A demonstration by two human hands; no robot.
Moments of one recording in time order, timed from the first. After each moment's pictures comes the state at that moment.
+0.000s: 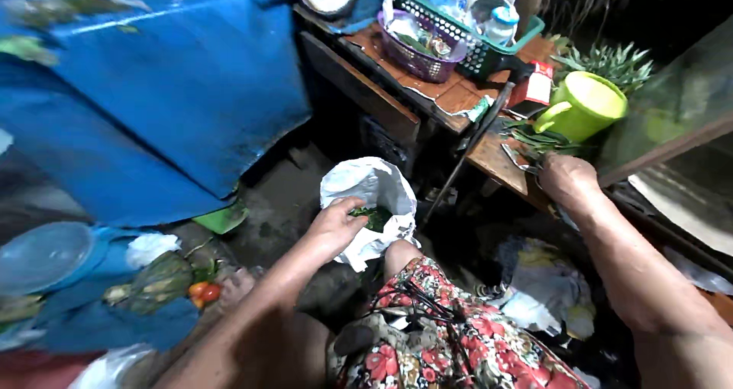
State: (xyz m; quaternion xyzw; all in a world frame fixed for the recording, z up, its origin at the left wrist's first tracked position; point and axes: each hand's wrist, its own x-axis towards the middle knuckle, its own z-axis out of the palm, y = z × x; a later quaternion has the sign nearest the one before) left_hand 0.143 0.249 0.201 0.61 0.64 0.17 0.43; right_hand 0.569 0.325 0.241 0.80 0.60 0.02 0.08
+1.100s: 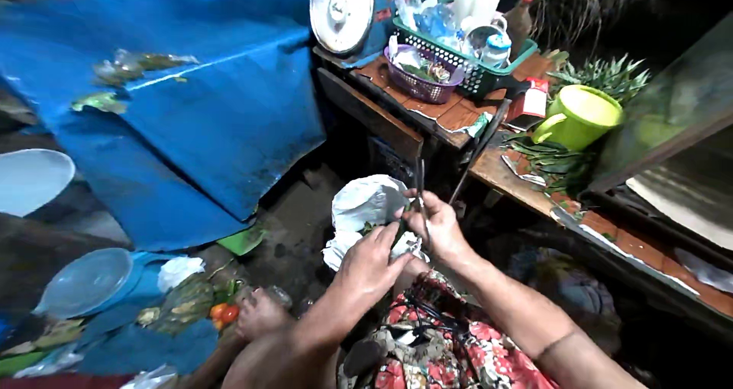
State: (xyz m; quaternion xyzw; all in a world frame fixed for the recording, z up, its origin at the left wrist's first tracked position) left_hand 0.186 0.199 0.208 0.78 0.53 0.27 0.19; right_hand 0.350 0.250 0.210 0.42 0.56 -0.52 -0.49
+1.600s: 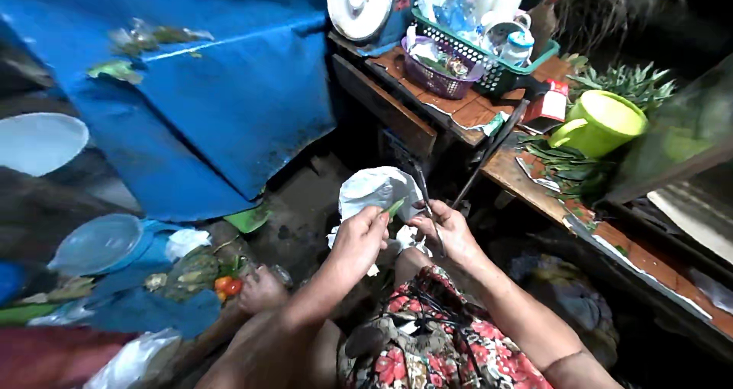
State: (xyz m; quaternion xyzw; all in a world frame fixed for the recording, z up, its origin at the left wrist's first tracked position) left_hand 0.167 0.209 0.234 0.59 0.62 0.31 0.42; right_hand 0.365 0.241 0.198 0.43 0.60 -0.54 -0.39
